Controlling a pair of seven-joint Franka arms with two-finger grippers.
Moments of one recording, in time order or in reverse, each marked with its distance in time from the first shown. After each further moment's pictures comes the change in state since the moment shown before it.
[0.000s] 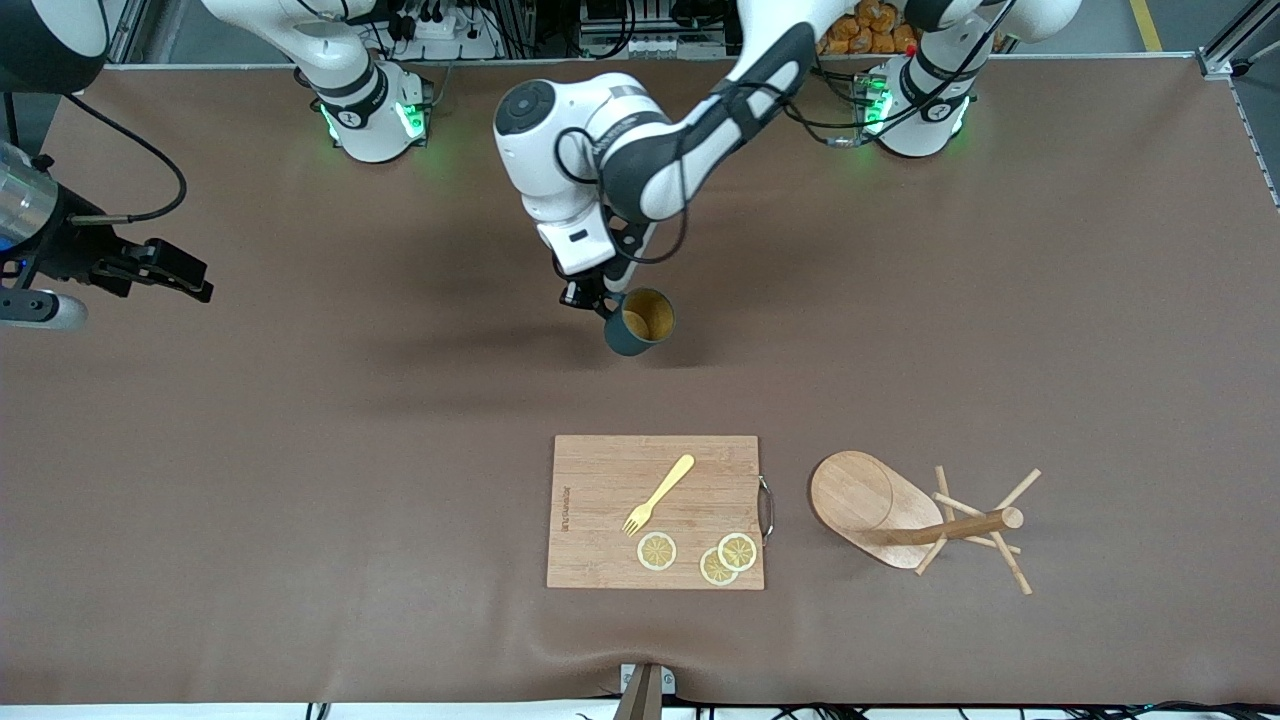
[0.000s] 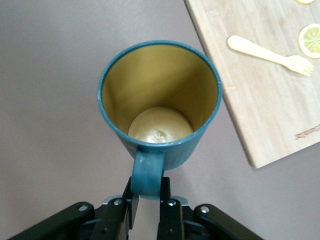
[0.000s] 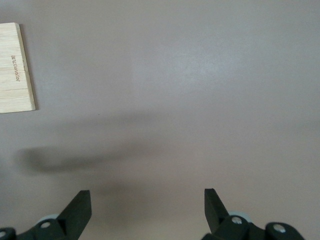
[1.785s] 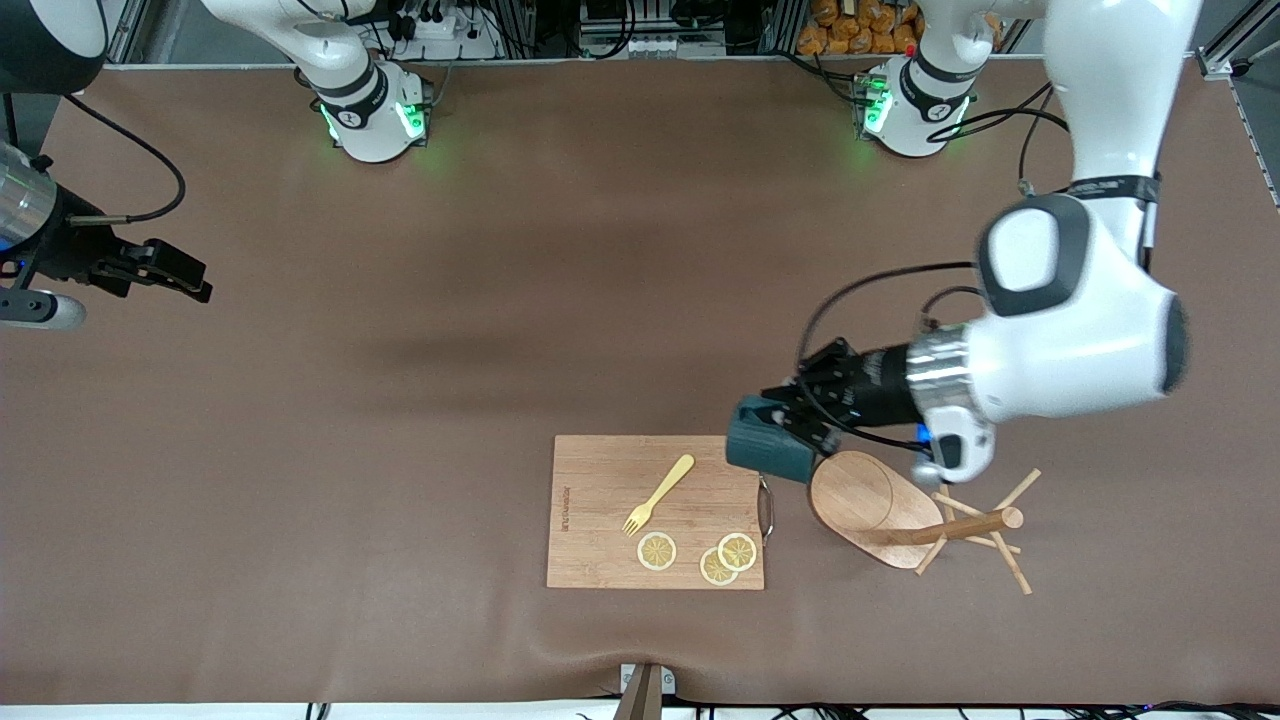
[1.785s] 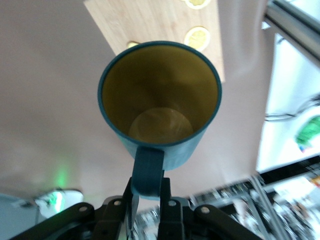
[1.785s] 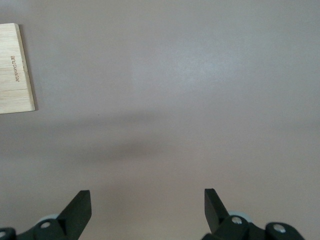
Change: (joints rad) left arm 0.699 -0.159 0.010 -0.028 -1.061 -0.002 1.020; right arm 0.000 0.000 -0.002 -0.001 0.000 0.001 0.000
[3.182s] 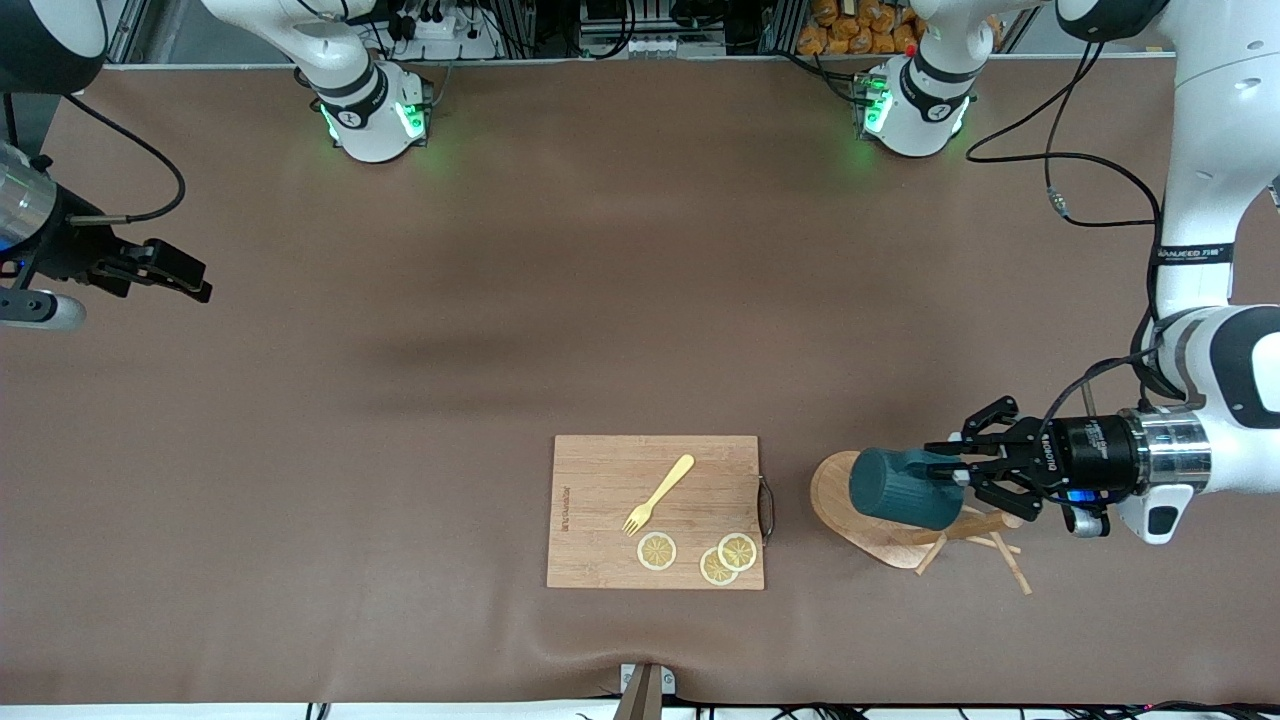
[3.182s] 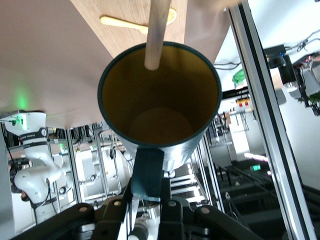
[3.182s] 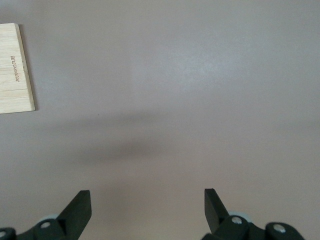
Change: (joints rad) left arm 0.345 0.147 0.000 -0.022 -0.452 -0.264 0.296; right arm 0.000 0.000 0.000 0.000 0.000 0.000 0.000
